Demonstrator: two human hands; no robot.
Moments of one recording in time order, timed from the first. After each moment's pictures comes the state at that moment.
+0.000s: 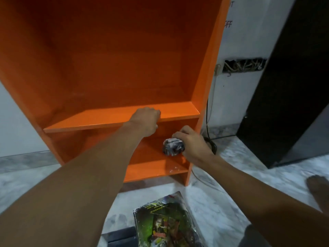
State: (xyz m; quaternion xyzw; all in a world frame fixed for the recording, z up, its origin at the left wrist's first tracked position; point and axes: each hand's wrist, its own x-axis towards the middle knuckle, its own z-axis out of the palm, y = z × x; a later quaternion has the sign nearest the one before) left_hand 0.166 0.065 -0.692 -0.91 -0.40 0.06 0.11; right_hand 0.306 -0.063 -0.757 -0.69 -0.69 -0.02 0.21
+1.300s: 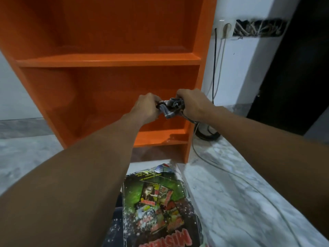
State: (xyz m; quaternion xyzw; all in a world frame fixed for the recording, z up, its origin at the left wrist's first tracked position) left_hand 0.177 0.019 -0.828 -0.83 -0.46 -0.22 -0.24; right_hand 0.333 -0.053 -0.808 -0.69 -0.70 -0.03 0.17
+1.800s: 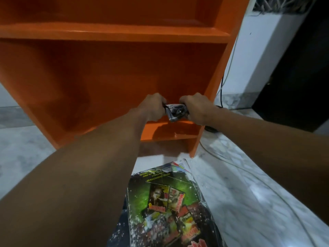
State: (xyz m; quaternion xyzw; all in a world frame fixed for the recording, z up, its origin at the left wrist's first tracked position) left_hand 0.184 0.079 -0.882 -0.84 -0.44 -0.13 -0.28; right_hand 0.328 0.003 -0.866 -0.73 -0.68 0.01 0.05
